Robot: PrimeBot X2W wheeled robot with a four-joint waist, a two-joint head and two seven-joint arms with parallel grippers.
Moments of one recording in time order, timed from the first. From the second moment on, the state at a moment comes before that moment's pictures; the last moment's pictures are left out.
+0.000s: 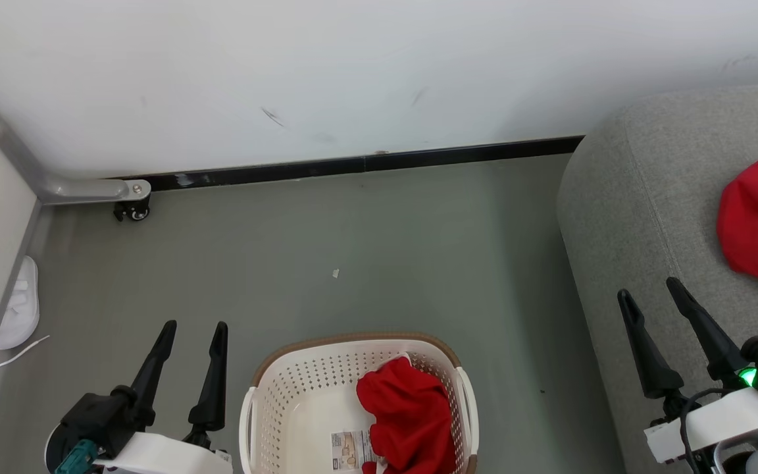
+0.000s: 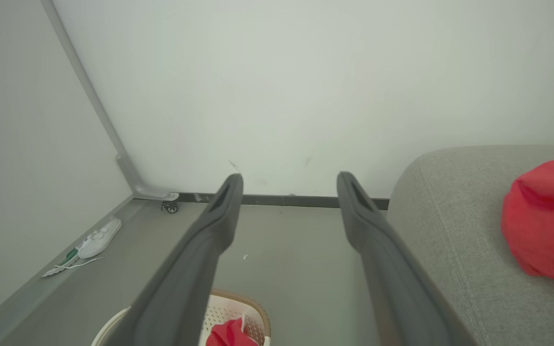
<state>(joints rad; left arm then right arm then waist) -0.04 0.07 -0.12 0.10 -0.38 -0.07 -0.25 0.01 -0.22 0.06 -0.05 0.27 0.13 -0.25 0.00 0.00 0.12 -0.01</state>
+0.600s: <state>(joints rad) -0.11 0.07 -0.12 0.11 -0.37 -0.08 -0.25 -0.03 -0.21 0.05 -0.06 0.26 0.13 -0.25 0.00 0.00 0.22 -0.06</state>
